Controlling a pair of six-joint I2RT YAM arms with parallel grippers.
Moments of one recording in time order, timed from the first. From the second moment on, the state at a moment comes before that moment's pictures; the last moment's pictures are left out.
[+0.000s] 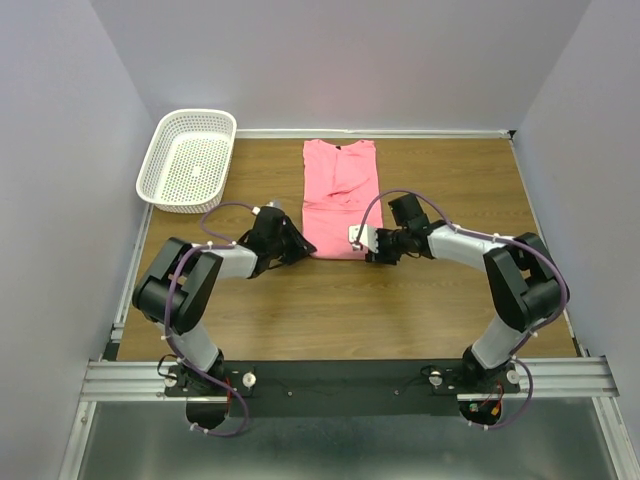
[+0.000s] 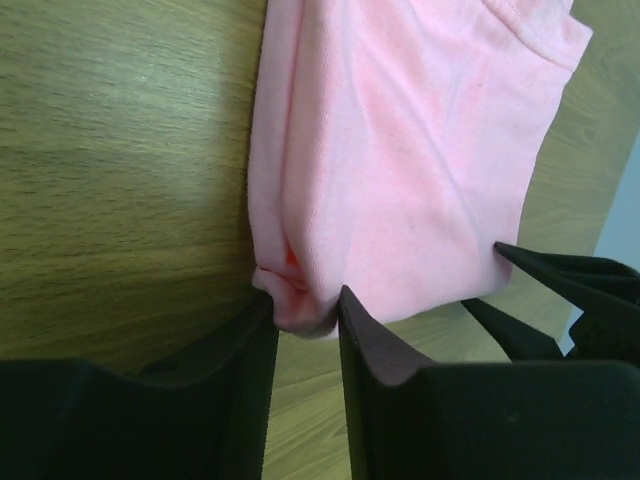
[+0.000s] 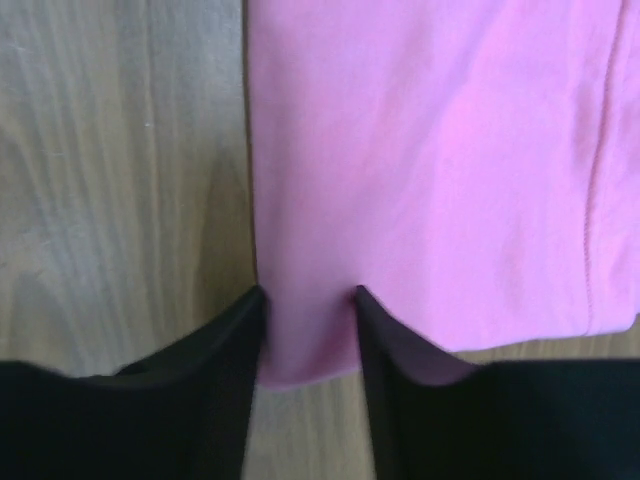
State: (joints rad) left arm -0.45 1.69 0.70 0.29 0.20 -0.99; right arm 0.46 1.68 0.89 -0.20 -0.45 -1.10
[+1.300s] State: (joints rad) left arm -0.56 1.41 0.72 0.25 0.23 -1.07; right arm 0.47 1.33 0.97 -0.64 -0.31 -1.02
